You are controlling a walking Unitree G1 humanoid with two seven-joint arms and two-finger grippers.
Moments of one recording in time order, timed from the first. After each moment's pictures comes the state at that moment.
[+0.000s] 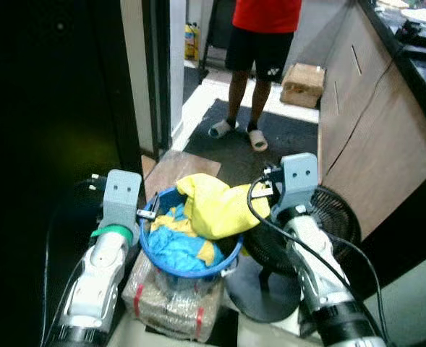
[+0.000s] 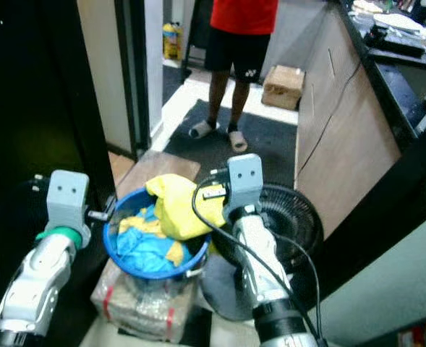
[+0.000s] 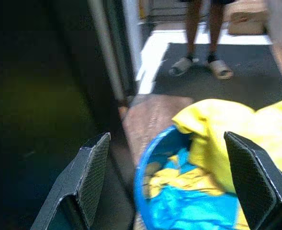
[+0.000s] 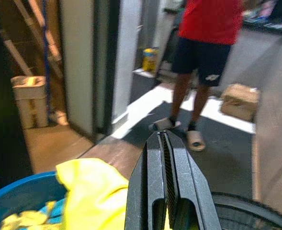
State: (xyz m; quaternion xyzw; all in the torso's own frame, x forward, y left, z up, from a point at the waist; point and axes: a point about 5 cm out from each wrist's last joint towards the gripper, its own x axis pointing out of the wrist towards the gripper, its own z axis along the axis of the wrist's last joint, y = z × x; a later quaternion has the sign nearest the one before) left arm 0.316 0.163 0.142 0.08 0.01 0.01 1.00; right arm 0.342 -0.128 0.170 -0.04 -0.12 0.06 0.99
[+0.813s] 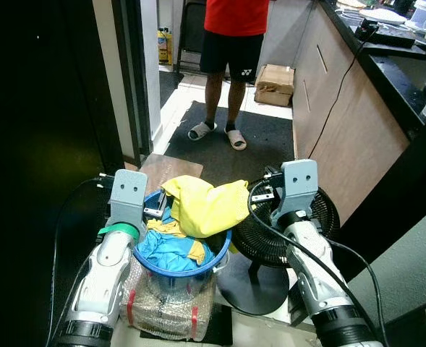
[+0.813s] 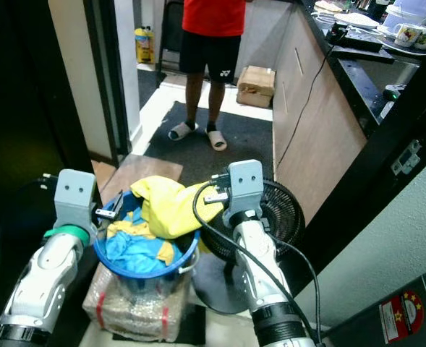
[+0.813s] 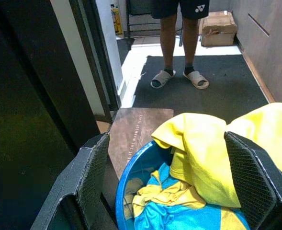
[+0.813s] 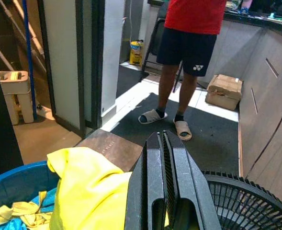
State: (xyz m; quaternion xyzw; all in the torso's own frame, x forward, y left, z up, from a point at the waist) left arm 0.322 0.156 0.147 0.07 -0.02 0.00 1.00; right arm 0.339 -0.122 0.162 -0.05 -0.11 0.08 0.99
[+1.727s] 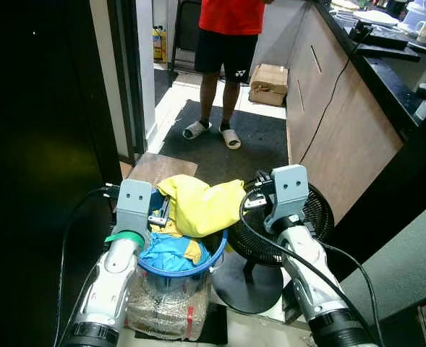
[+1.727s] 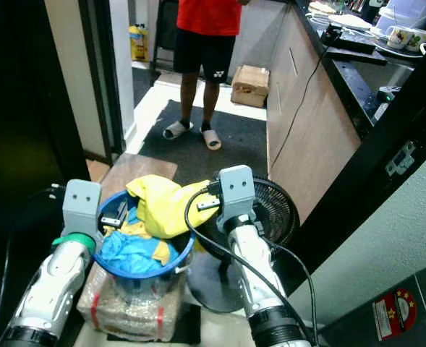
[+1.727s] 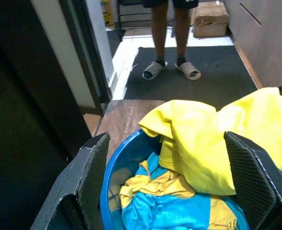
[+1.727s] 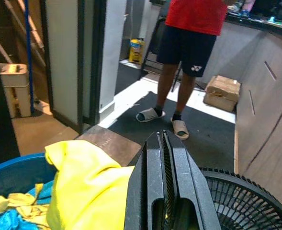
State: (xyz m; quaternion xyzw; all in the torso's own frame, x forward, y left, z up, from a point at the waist) left arm 0.326 0.148 0.126 0.08 0.00 -0.01 1.00; right arm 0.339 -0.118 0.153 -0.06 -0.11 0.08 0.99
